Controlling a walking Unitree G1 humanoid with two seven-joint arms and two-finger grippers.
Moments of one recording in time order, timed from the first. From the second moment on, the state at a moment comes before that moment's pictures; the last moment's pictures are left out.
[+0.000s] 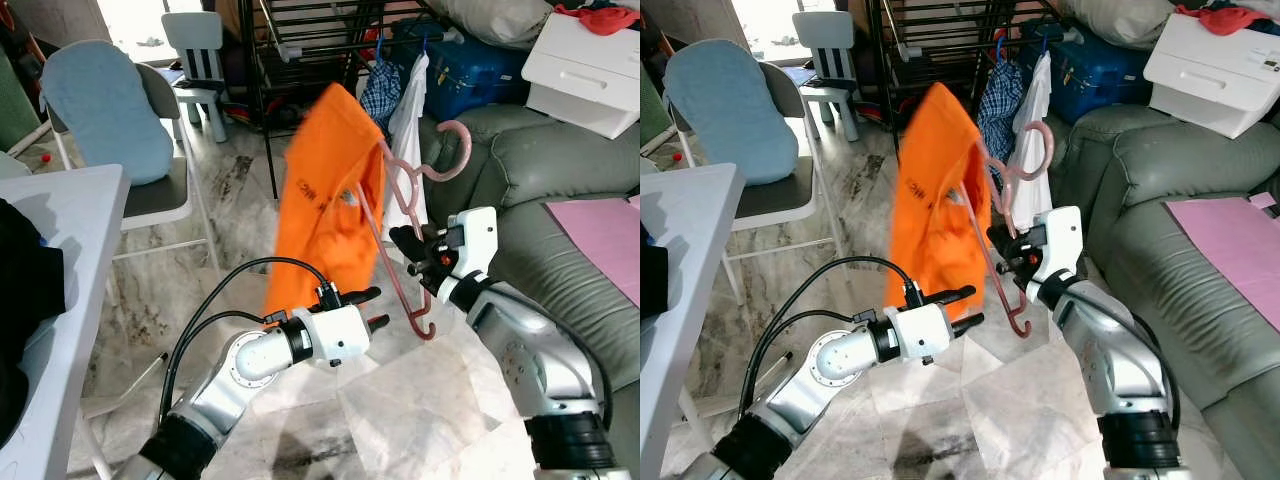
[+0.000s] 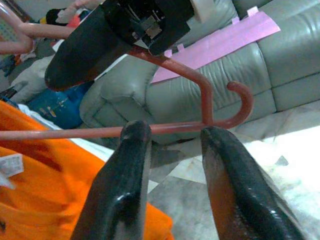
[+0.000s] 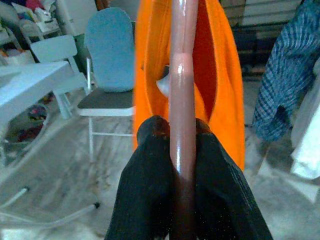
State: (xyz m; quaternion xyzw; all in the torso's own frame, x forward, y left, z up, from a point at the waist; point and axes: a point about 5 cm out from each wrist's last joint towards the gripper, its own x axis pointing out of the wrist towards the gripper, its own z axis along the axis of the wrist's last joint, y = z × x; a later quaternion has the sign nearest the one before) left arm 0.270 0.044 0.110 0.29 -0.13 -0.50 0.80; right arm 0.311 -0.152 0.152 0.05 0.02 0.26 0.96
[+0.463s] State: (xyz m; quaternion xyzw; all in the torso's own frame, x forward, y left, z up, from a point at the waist) left arm 0.291 0.106 0.137 0.32 -0.12 -0.41 0.85; right arm 0.279 -0.168 0.122 -0.04 0.04 0.35 0.93
